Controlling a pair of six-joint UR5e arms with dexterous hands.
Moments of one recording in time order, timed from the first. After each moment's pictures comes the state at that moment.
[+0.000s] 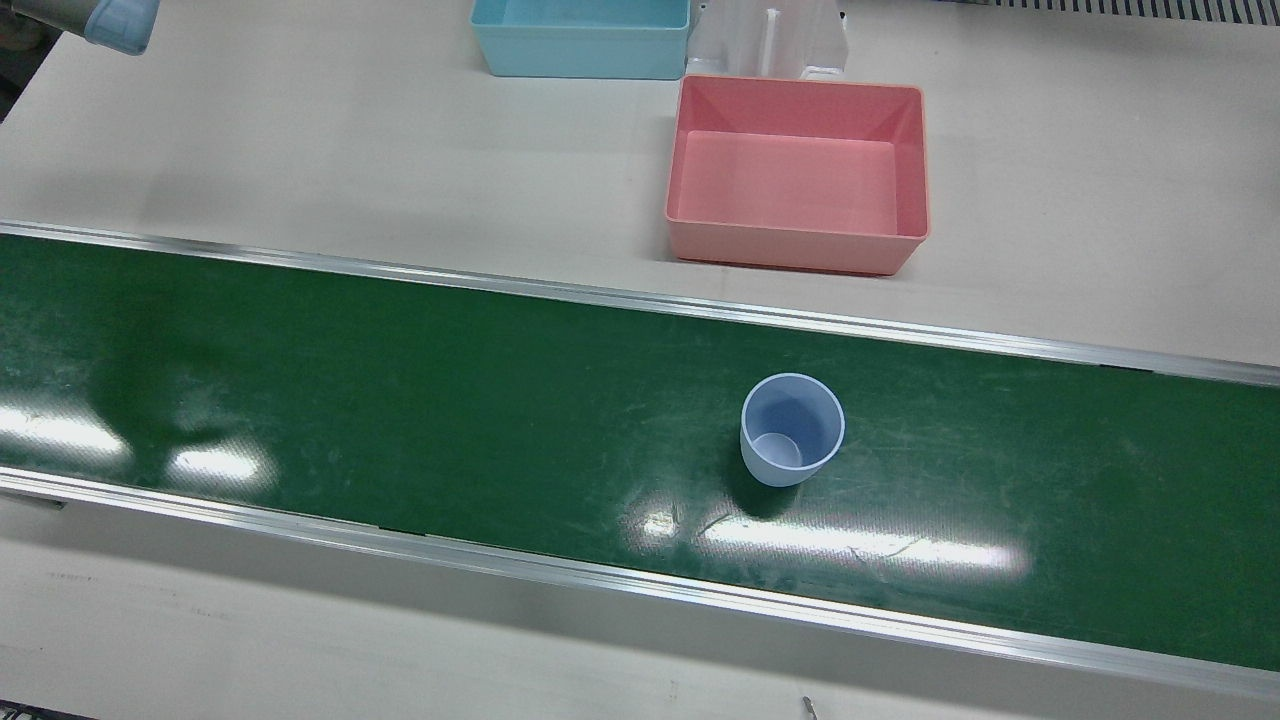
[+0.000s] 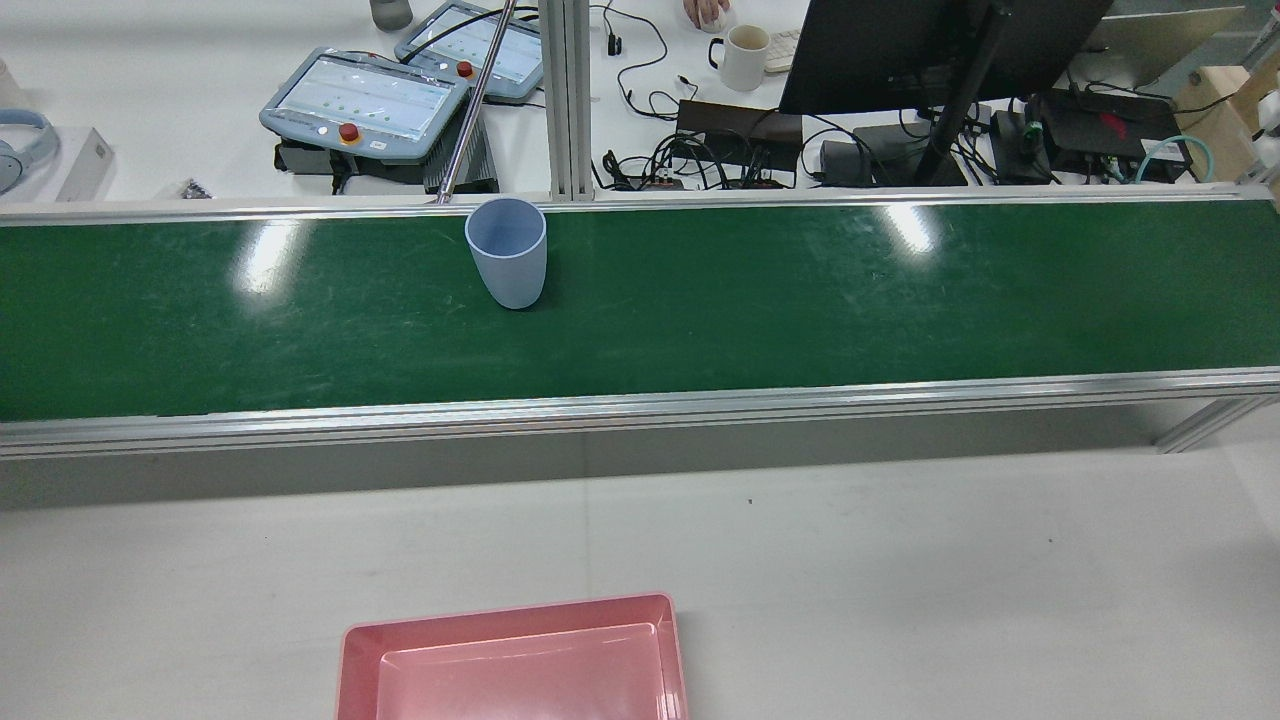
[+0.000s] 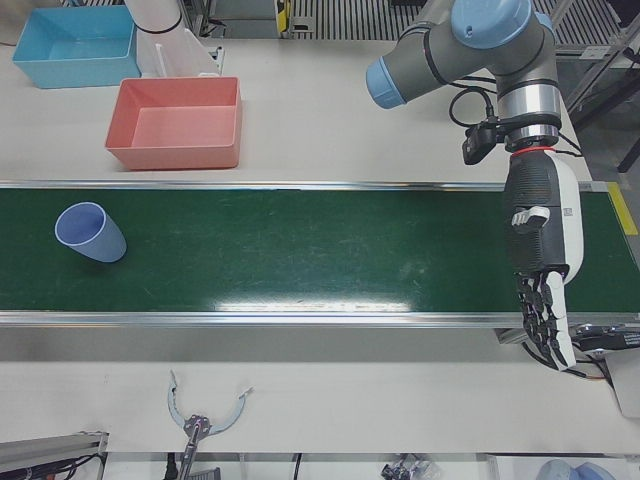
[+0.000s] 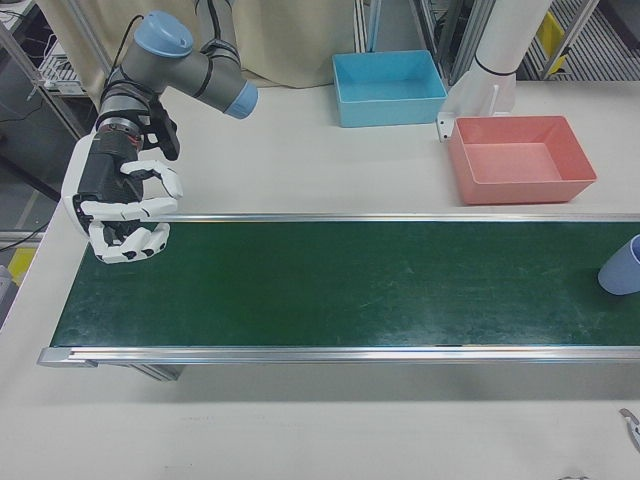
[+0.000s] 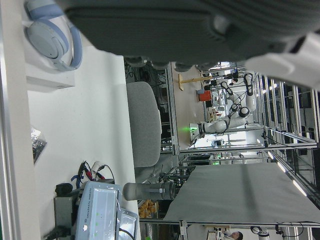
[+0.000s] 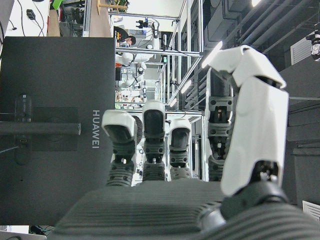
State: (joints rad) left arm -1.42 -1.88 -1.70 0.65 1.61 0.09; right arm 1.40 -1.62 1.76 -3.06 -1.43 -0.02
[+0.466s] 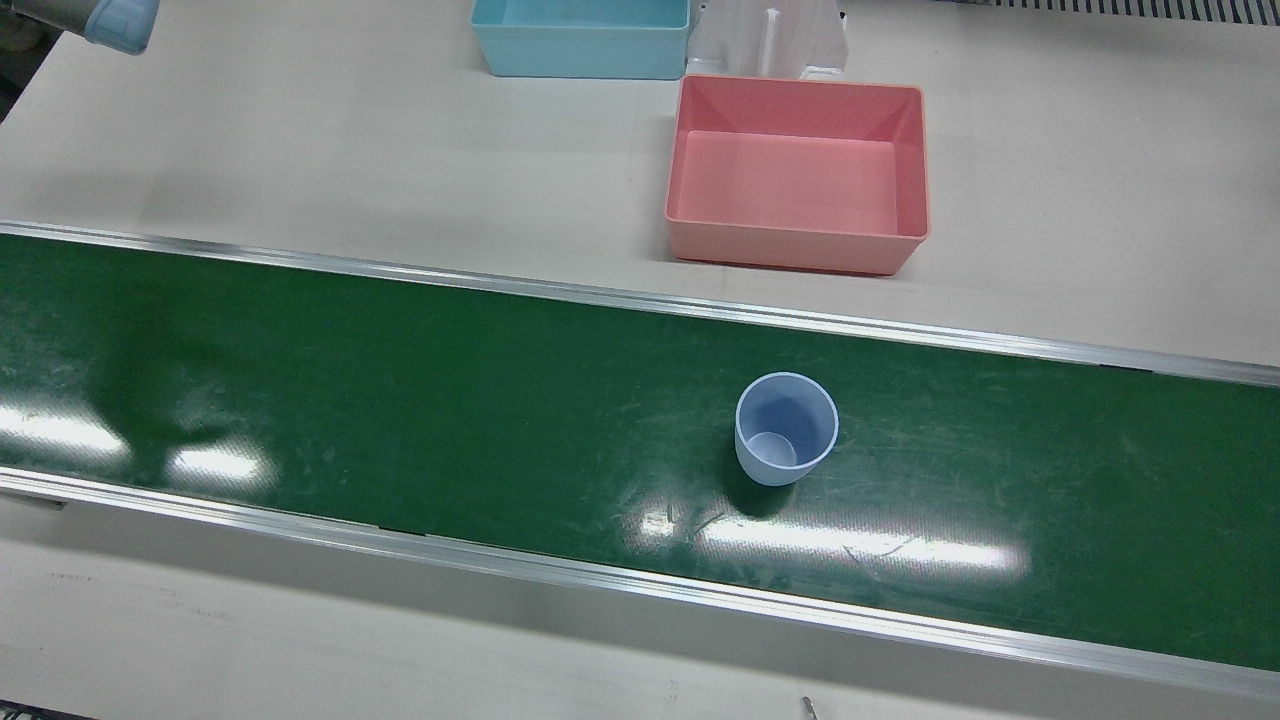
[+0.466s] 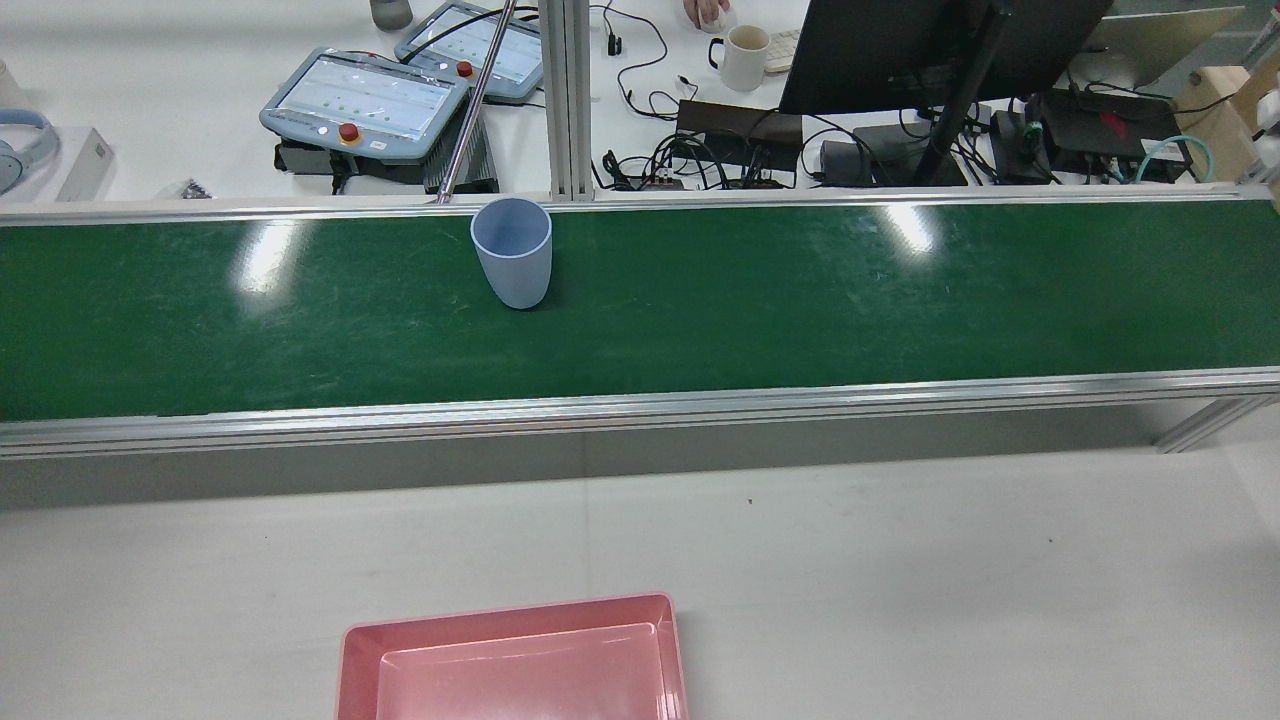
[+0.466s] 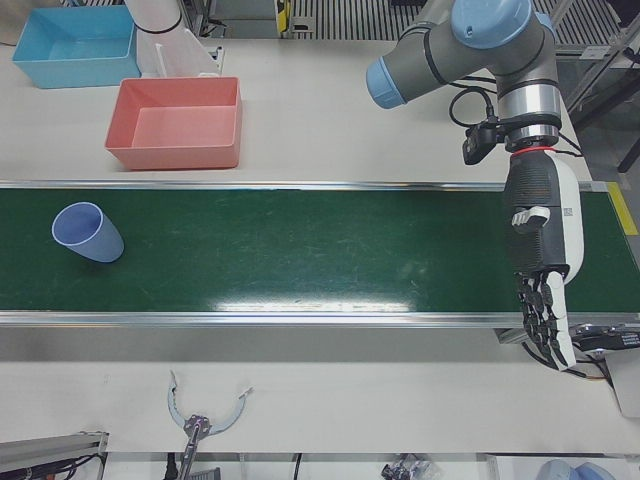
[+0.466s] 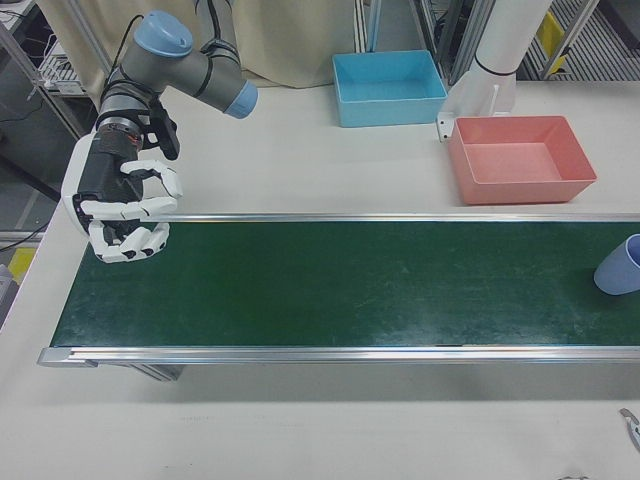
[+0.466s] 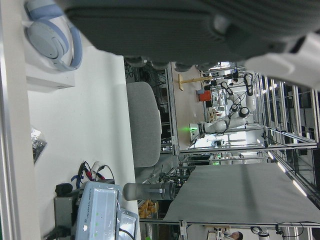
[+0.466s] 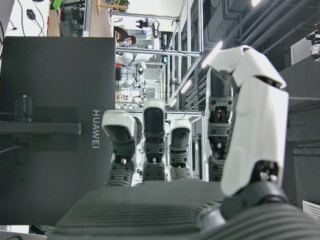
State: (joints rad) left arm -1.42 -1.88 -1.70 0.65 1.61 0.09; right arm 1.40 -1.62 1.76 -3.06 -1.43 -0.02
